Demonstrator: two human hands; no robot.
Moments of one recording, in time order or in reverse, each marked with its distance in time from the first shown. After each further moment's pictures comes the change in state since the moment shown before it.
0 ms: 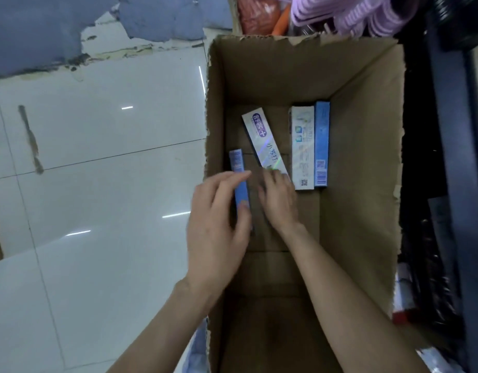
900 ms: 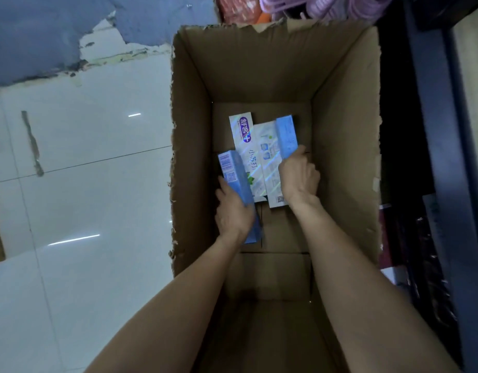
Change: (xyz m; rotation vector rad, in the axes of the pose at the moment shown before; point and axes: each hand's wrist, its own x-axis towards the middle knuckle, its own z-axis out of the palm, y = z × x) left_hand 0.021 -0.047 0.141 0.156 -0.322 -0.687; right_hand 0.039 0.034 -0.048 -0.105 -0.088 0.487
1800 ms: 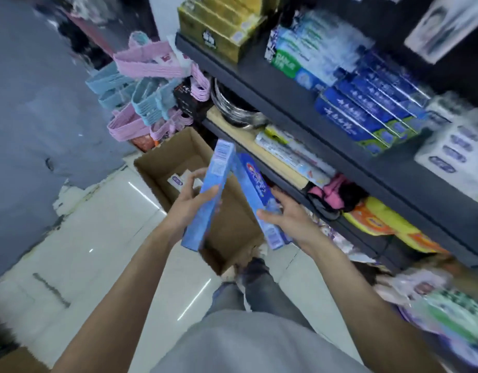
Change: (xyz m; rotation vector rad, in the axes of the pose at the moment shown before) left_hand -0.371 0.052 -0.289 -0.446 -0.804 0.595; right_hand -0.479 0.074 -0.316 1.185 -0.047 0.163
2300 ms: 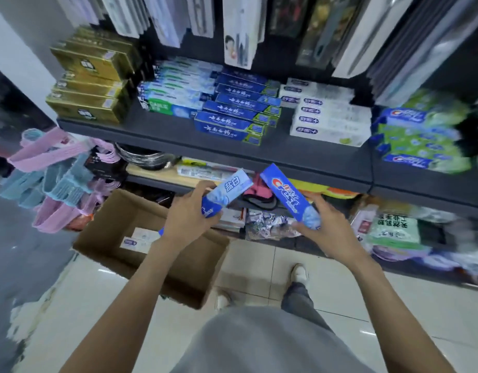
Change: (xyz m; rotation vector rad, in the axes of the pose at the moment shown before) left_hand -0.002 0.019 0.146 1.284 -0.241 0.680; right_hand -0.162 0.093 -0.114 -0.361 0.730 -0.056
